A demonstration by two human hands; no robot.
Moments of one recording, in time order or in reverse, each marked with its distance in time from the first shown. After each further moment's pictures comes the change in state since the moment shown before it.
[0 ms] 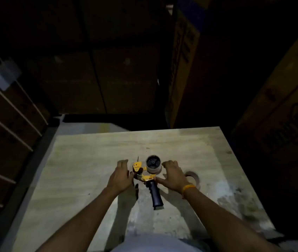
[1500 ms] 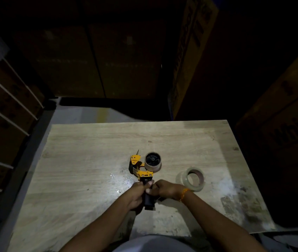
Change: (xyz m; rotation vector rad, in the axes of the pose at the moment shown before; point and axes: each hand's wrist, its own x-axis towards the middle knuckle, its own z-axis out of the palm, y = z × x) left_hand -0.005 0.024 0.089 -1.436 -0.476 -0.688; right_hand 0.006 -0.027 0.036 0.711 -0.729 0.198
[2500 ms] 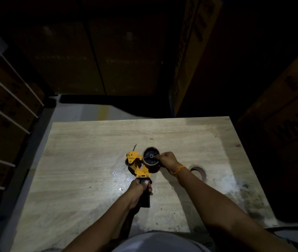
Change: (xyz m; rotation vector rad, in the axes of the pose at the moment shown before) left_hand 0.006 -0.013 -0.020 0.223 0.126 0.194; right_hand 0.071 -0.022 -0.058 0.231 0.645 -0.019
